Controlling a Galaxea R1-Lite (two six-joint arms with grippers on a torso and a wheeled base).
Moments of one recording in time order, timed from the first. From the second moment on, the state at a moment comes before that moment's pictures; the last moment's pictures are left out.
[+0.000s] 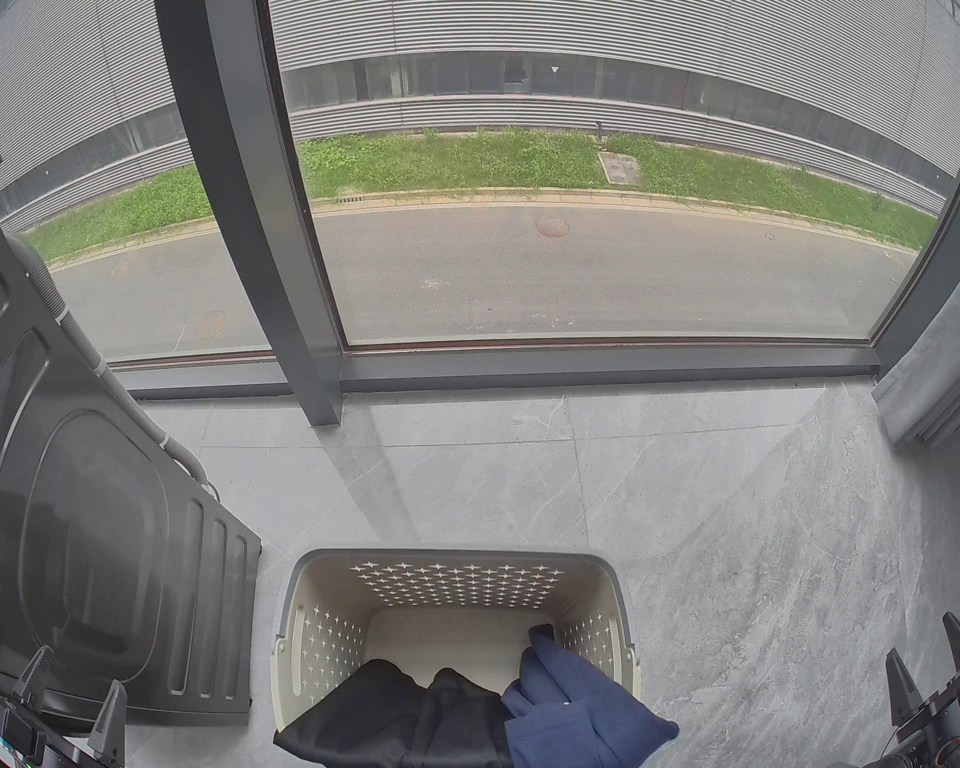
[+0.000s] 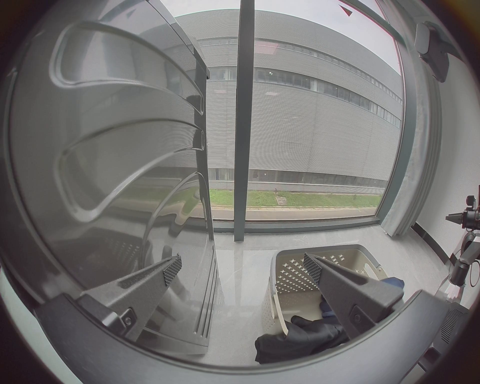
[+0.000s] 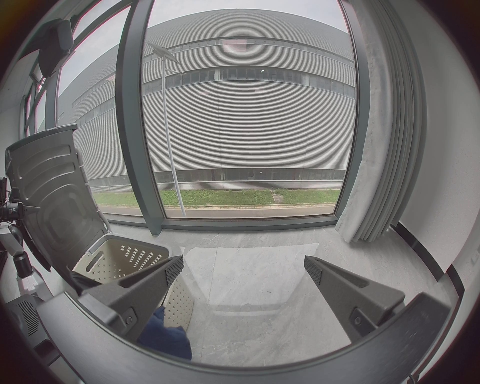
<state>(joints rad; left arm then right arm) 0.00 0.02 -0.02 0.00 0.01 -0.04 -0.01 0.02 -0.02 0.00 0.01 -0.01</state>
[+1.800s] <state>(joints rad) 0.00 0.02 -0.02 0.00 0.01 -0.04 -0.01 0.02 -0.02 0.00 0.01 -0.01</state>
